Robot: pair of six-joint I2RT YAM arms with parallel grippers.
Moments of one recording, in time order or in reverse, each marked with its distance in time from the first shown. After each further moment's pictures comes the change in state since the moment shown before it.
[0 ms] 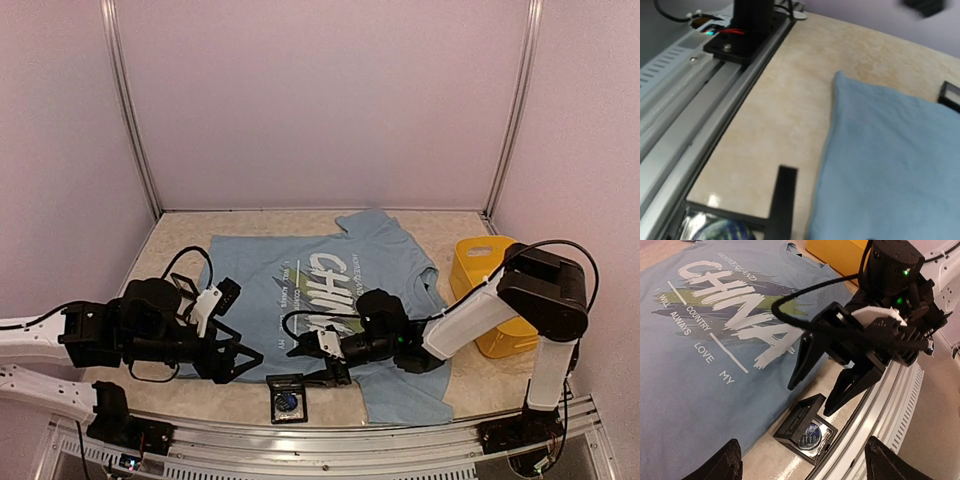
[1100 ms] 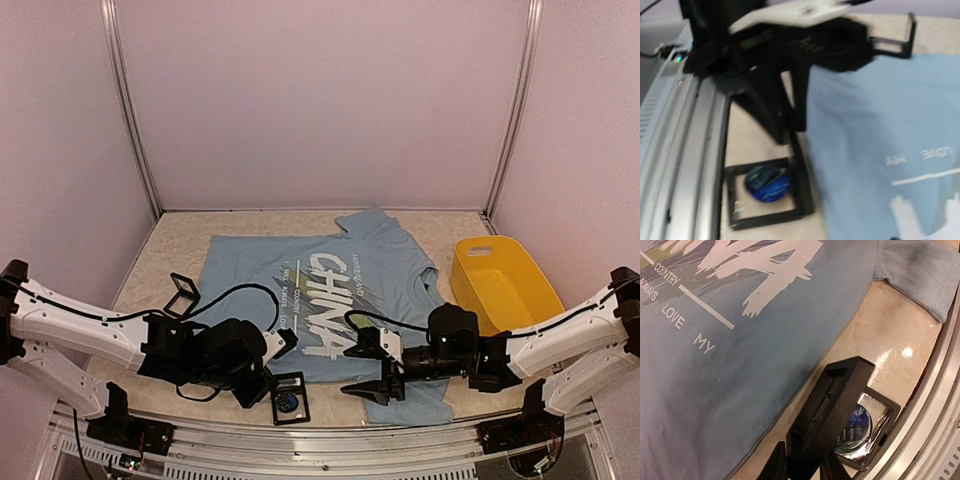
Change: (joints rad) left arm -0.180 0.513 0.092 0.010 -0.175 0.101; right arm 0.065 -0.608 -0.397 -0.173 0.324 0.286
